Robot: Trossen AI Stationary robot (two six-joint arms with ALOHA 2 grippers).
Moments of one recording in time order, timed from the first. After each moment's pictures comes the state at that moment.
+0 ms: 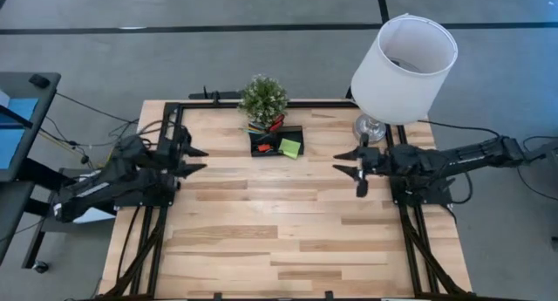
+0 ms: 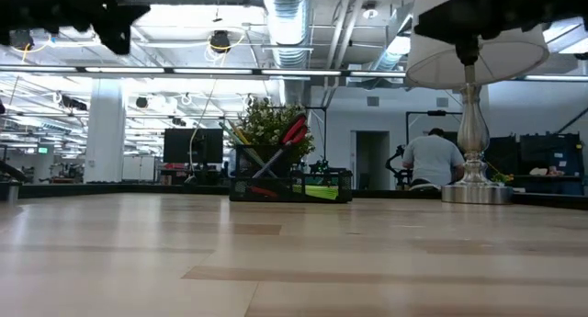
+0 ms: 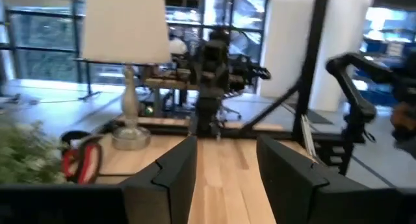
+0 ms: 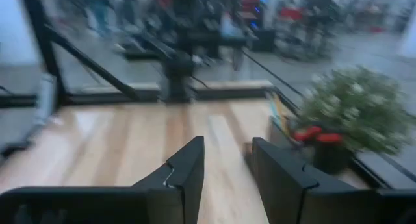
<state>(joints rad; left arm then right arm) 0.43 0.10 0.29 -0.05 0.46 -0.12 0.13 0.68 0.41 0.14 0.27 -0.04</state>
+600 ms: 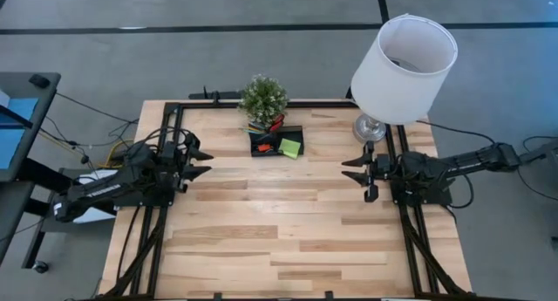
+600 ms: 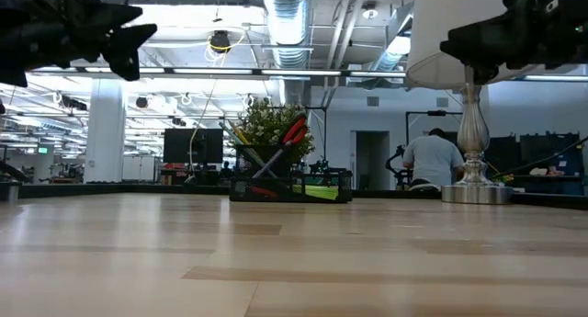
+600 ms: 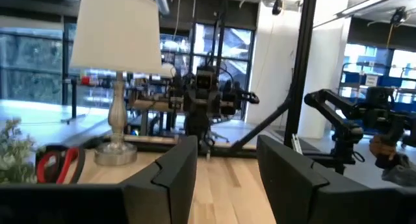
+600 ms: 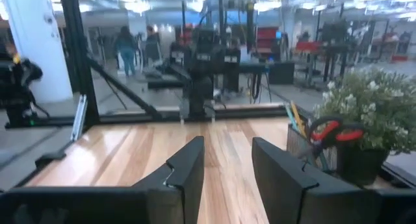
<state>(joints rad) 0.43 0.10 0.02 0.39 0.49 -0.22 0.14 0.42 0.10 0.36 0.18 -0.03</state>
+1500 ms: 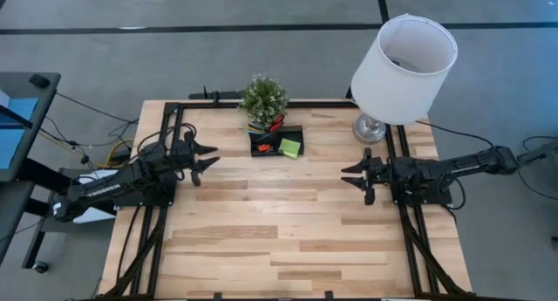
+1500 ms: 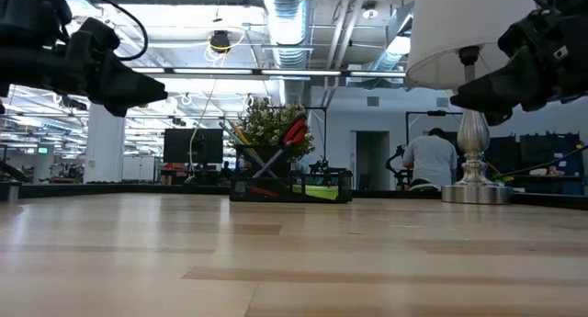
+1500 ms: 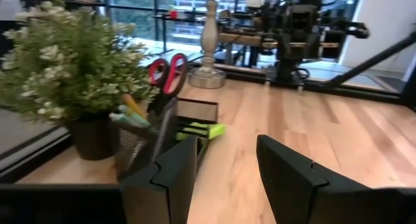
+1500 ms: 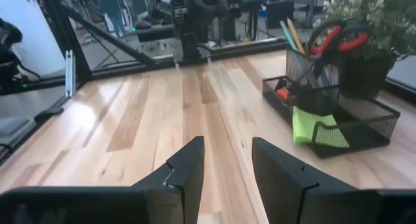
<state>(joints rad) 0.43 0.12 0.02 0.05 0.17 -0.06 0.13 0.33 0.01 0.15 0.18 0.13</state>
